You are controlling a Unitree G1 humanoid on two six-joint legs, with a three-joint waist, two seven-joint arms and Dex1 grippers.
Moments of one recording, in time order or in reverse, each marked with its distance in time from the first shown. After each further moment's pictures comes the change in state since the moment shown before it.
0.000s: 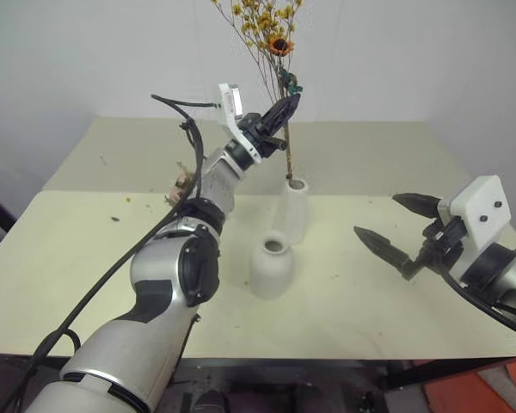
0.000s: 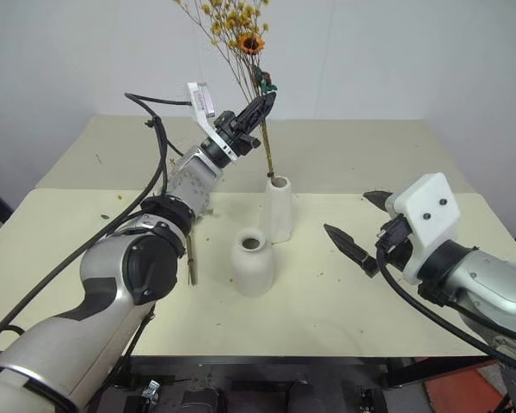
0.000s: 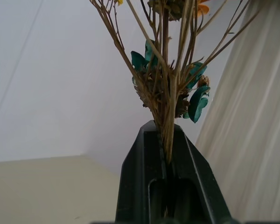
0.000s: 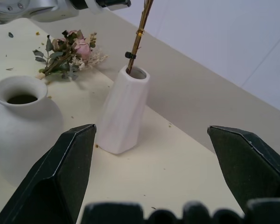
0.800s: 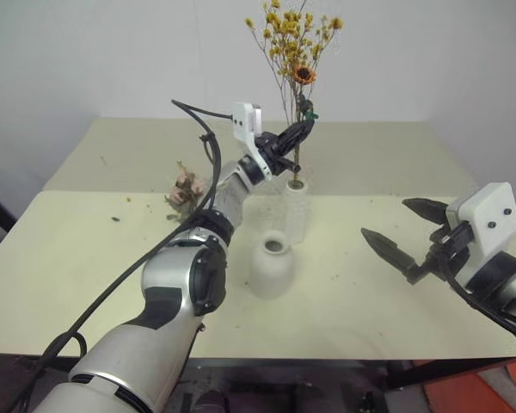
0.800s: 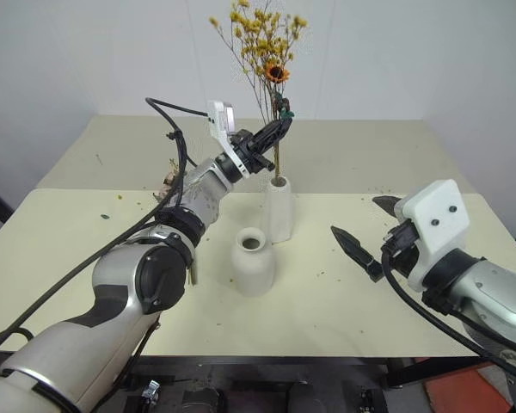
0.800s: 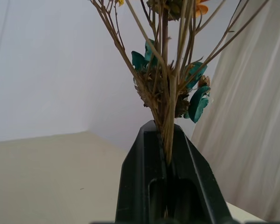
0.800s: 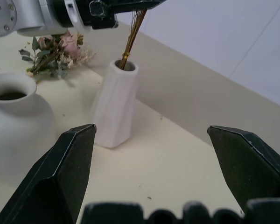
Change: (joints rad) left arm 0.043 -0.044 -0.057 0.003 0.084 -0.044 0.010; right arm 0.089 0.001 -0.049 -0.038 0.045 0.006 -0.073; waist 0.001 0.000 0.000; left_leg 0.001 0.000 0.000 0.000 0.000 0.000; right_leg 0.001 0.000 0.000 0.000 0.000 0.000
